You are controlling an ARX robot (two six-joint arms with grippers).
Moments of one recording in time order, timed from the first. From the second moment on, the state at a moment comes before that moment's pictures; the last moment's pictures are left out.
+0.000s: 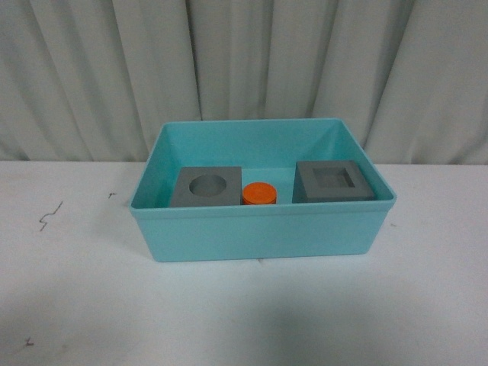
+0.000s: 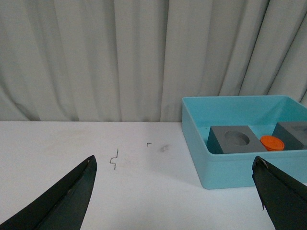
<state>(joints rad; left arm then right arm) 0.00 0.01 0.01 0.00 0.00 -0.01 0.00 0.22 0.01 0.22 0.00 0.00</state>
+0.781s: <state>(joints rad) 0.00 0.01 0.01 0.00 0.00 -0.01 0.00 0.00 0.01 0.00 0.00 0.00</state>
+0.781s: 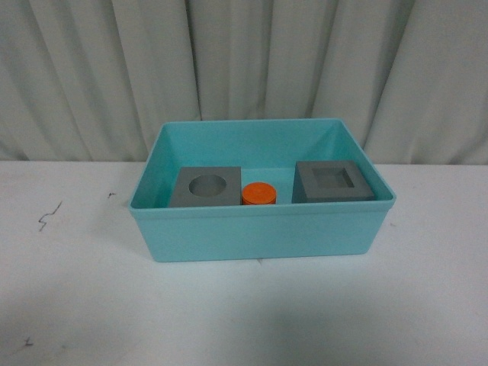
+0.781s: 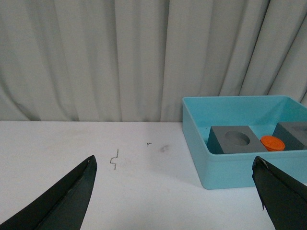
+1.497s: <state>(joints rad) 0.00 0.01 0.01 0.00 0.00 -0.01 0.00 0.00 0.01 0.00 0.00 0.00</state>
